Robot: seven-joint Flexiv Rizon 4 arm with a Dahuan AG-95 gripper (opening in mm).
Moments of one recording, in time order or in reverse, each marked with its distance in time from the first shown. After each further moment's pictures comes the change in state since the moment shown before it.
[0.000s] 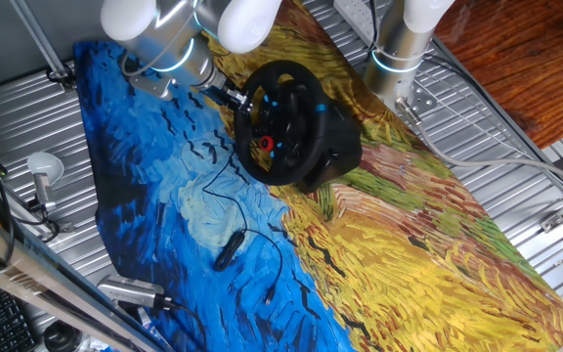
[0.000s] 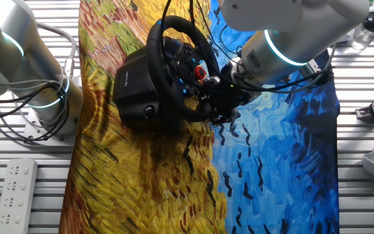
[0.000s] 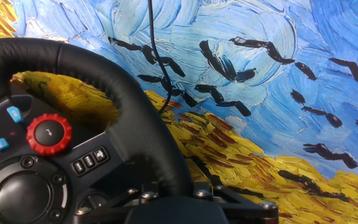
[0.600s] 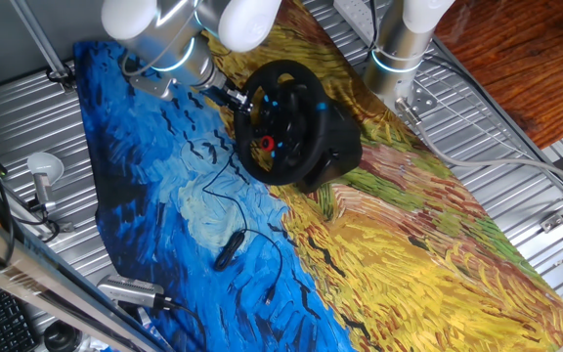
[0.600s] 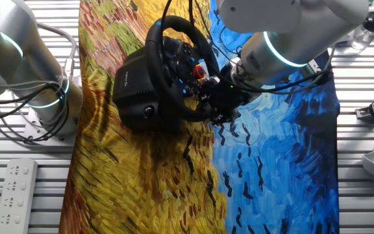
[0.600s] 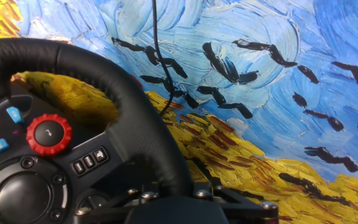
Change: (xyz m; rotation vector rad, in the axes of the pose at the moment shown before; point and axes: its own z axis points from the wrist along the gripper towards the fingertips) arm -0.002 0.000 0.001 0.001 -0.002 -0.015
